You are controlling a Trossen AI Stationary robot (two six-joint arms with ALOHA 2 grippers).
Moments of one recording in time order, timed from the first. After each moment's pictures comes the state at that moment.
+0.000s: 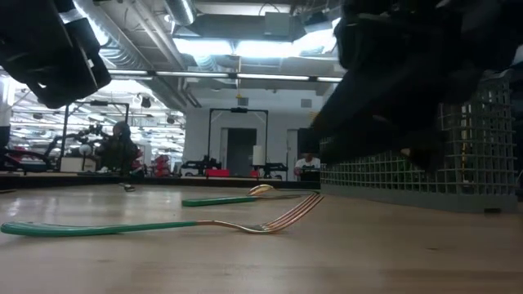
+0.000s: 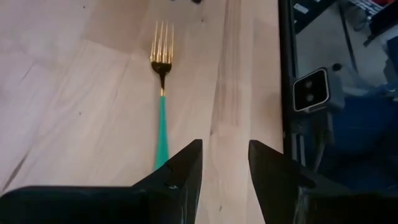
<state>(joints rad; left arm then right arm) -0.70 1.60 0.84 0.00 -0.33 -0.86 0.55 1.86 0.95 0.23 0.32 1.08</state>
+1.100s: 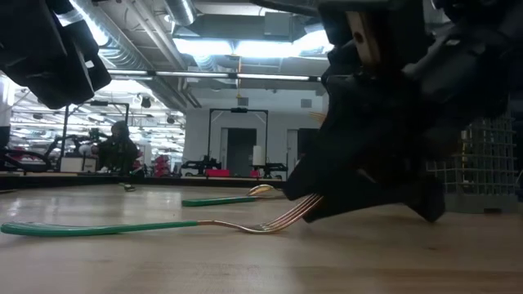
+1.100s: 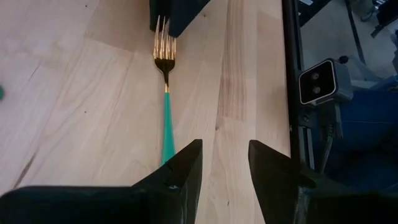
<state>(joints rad) -0.70 1.60 0.84 -0.02 -0.33 -0.83 0.55 2.01 0.98 0.30 0.40 1.23</state>
